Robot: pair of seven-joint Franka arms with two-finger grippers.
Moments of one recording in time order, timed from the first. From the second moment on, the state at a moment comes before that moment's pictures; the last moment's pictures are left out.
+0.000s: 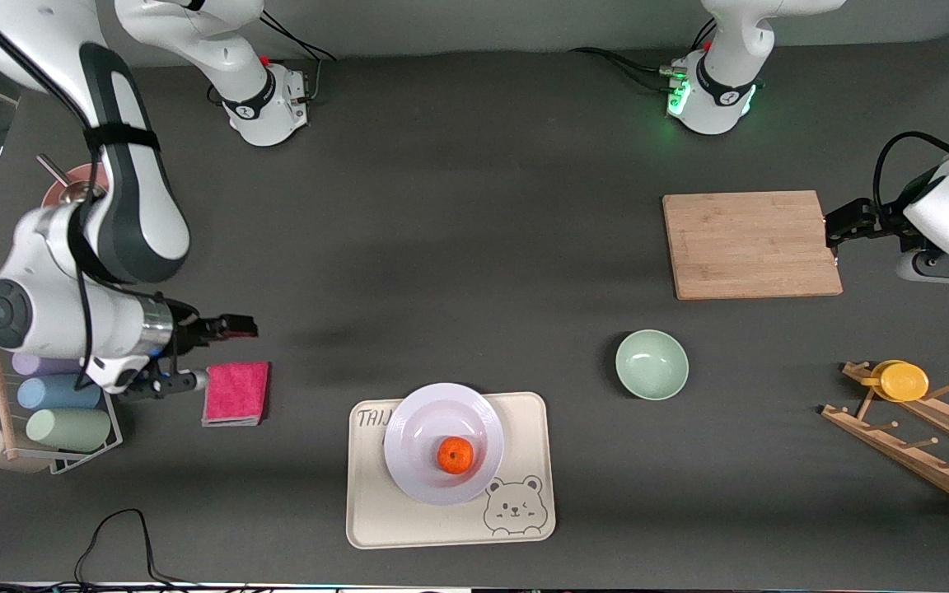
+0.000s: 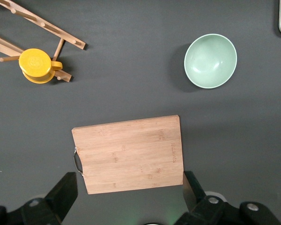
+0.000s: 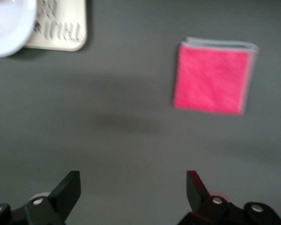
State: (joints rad) left arm -0.04 0.03 -0.01 -1.64 0.01 1.56 0.06; right arm 0.24 0.34 -0.17 -1.65 0.17 1.77 -0.10
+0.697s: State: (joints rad) left arm -0.04 0.03 -0.01 -1.64 0.01 1.56 0.05; right arm 0.23 0.17 -0.25 -1.66 0.08 1.59 -0.10
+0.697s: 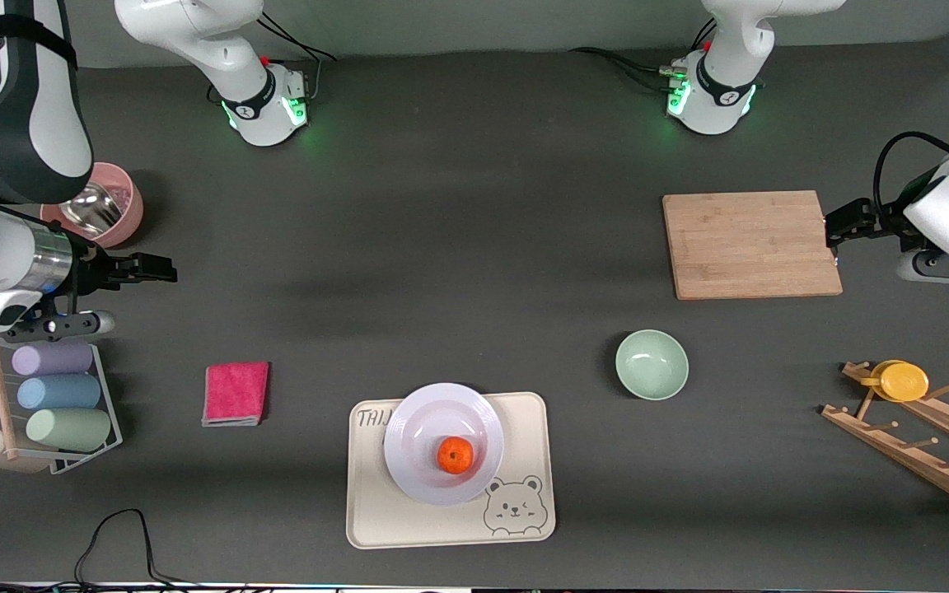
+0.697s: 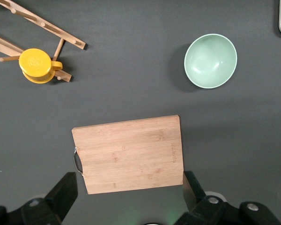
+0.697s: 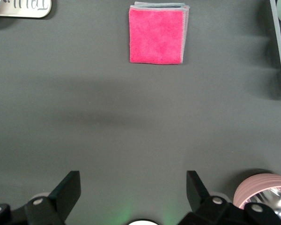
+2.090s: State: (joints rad) left arm -0.04 0.03 -0.01 -1.64 0.01 1.56 0.05; right arm 0.07 0.08 -0.05 -1.62 0.06 1.56 0.01
